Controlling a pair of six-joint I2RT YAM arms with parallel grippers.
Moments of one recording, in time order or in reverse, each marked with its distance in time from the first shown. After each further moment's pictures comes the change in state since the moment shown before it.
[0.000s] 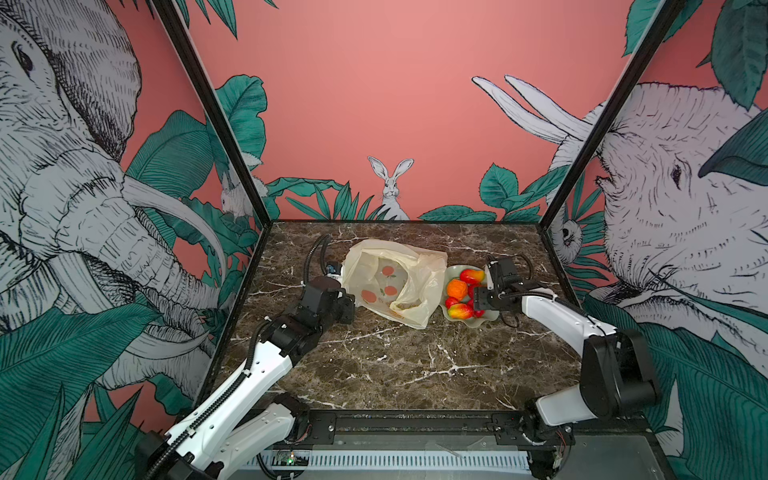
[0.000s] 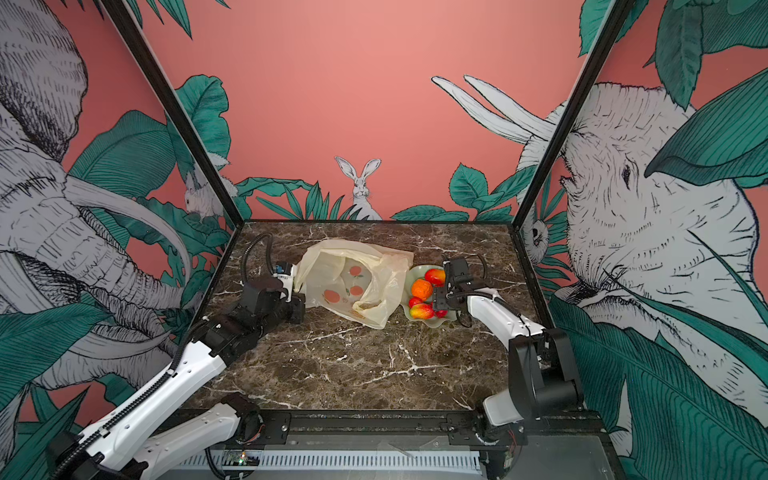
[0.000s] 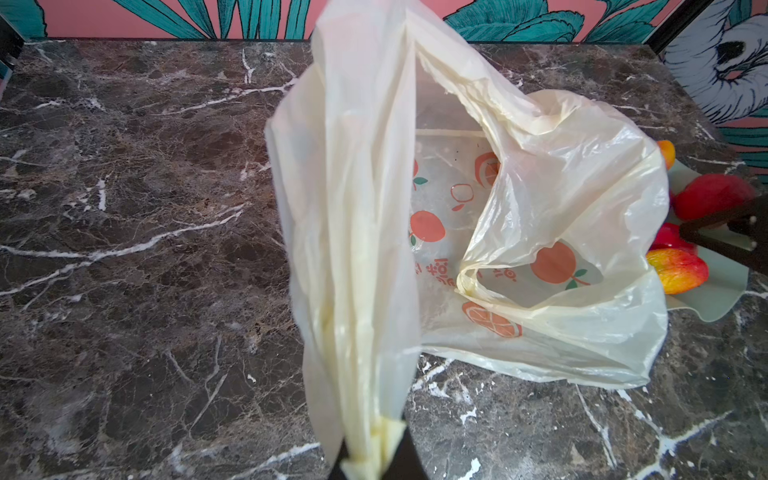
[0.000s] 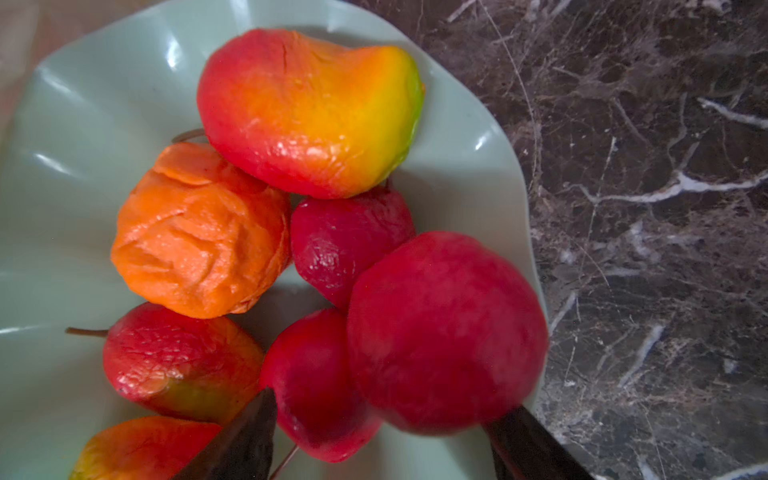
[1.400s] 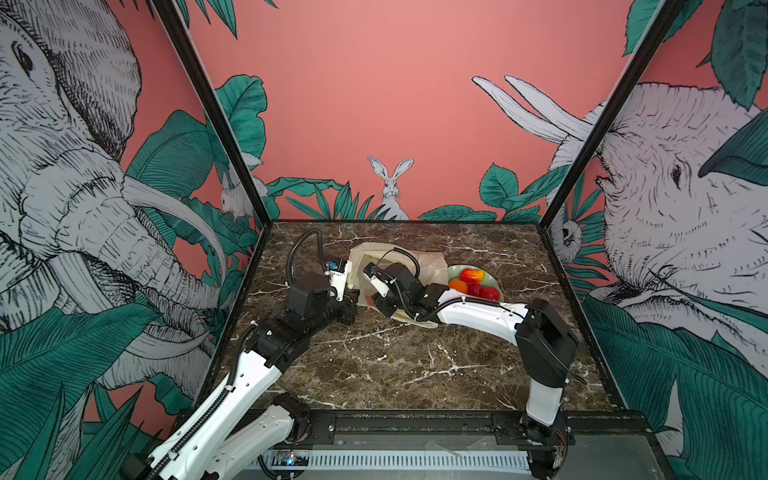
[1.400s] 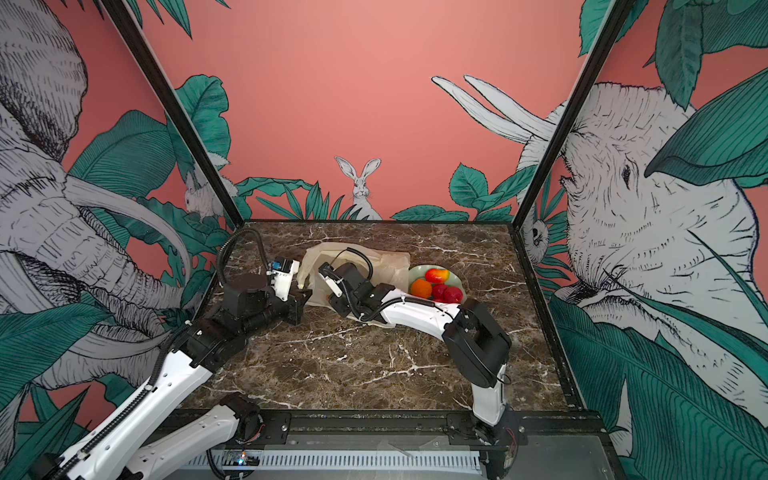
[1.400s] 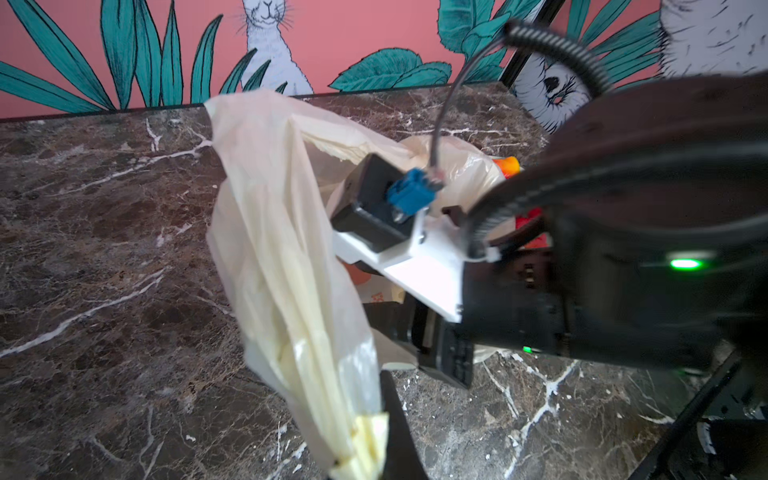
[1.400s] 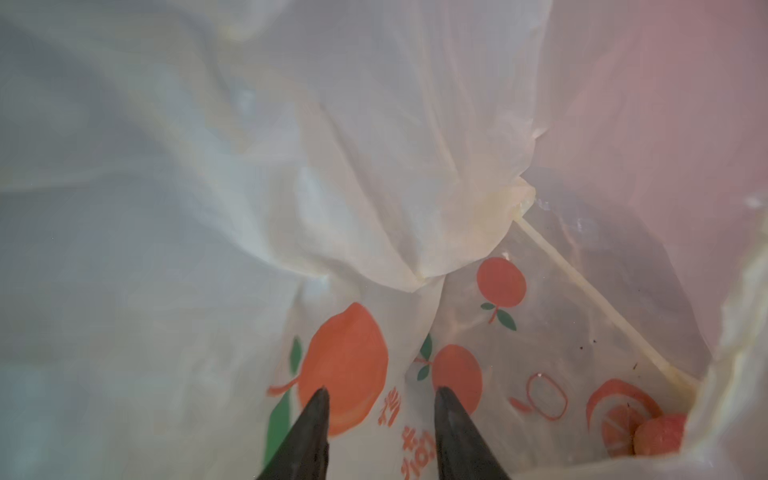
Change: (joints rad) left arm -0.002 -0.101 0.068 0.003 0.238 0.085; right arm 0.681 0.424 0.434 0.353 0.010 -0.311
